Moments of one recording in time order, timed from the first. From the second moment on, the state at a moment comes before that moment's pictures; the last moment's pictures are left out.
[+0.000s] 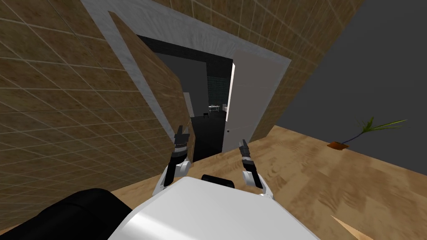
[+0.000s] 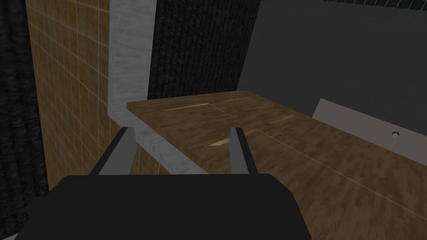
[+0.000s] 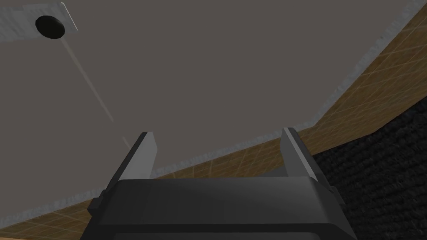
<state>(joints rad) 0.13 -0.12 0.05 -1.34 -0.05 -0.75 -0.09</state>
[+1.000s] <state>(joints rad) 0.02 -0.13 0.05 -1.07 -0.06 -0.77 -0.10</state>
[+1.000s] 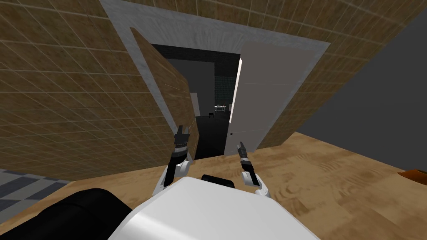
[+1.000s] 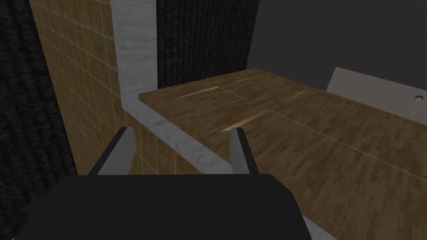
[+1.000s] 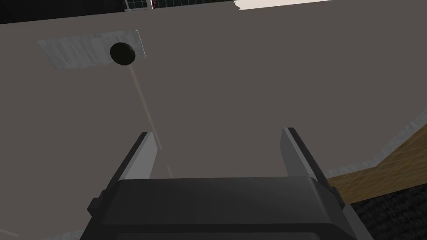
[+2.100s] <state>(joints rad) -0.08 -0.14 0.05 -0.81 -0.07 -0.80 -0.11</state>
